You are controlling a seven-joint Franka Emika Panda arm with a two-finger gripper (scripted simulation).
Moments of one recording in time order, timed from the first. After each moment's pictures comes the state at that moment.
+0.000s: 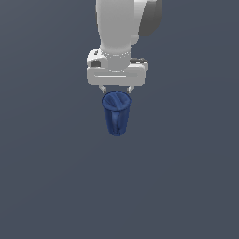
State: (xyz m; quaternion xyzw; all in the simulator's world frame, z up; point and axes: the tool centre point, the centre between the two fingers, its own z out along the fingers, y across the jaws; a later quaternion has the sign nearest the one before) arm -0.084 -0.012 0.303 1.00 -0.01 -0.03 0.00
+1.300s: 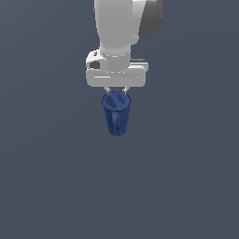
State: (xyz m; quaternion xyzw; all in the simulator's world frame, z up) arm -0.074 -0.011 0.304 1.00 -0.01 -0.03 0.00
